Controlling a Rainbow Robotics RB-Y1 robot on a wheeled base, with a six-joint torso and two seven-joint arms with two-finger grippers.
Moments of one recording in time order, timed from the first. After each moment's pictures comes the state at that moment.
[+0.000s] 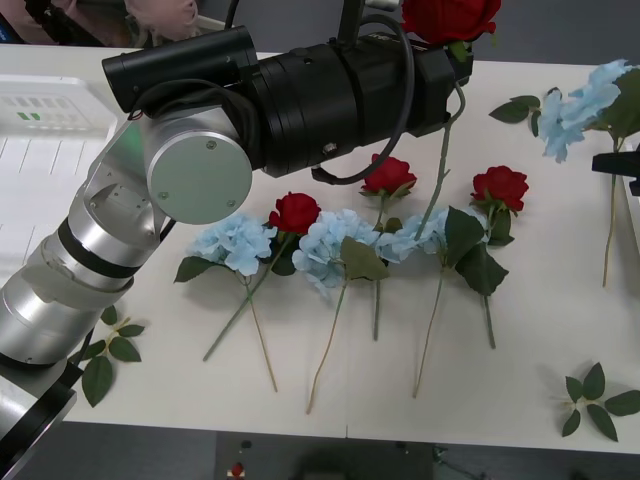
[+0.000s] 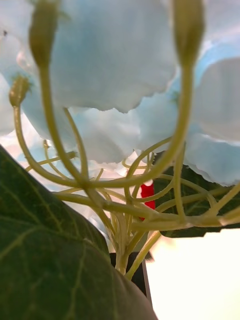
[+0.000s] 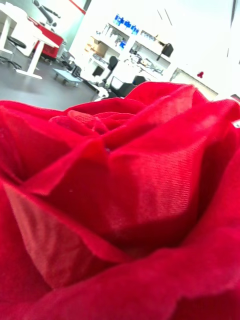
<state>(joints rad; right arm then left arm) -0.28 -0.97 -0.15 -1.39 -1.68 1.12 2.16 -0.70 0.39 -0.49 -1.90 1.10 0.57 -1.55</state>
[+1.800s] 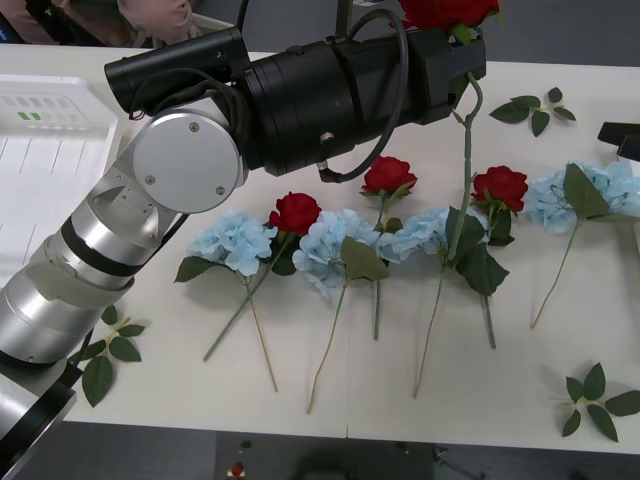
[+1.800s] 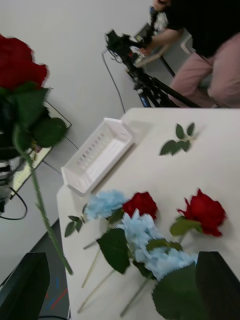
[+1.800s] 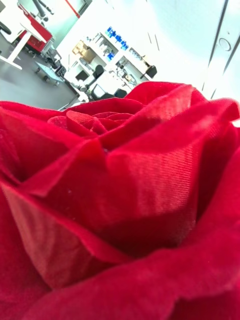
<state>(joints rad) -0.35 -1.06 0.04 -1.16 -2.54 1.40 2.65 -0.70 0.39 -0.49 -1.87 1.31 0.50 -1.55</state>
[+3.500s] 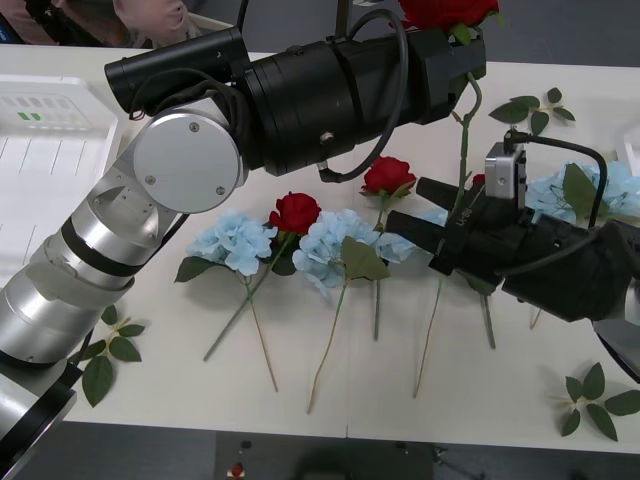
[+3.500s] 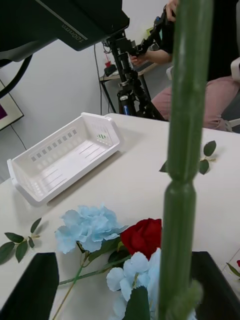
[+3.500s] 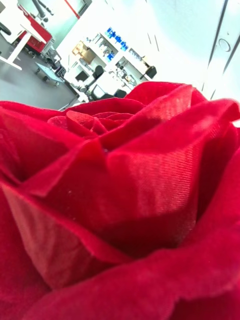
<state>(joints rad) -0.03 -0.75 0.27 -2.01 -1.93 0.48 2.65 -0.70 0.39 -0.49 -1.87 1.31 0.50 -1.55</state>
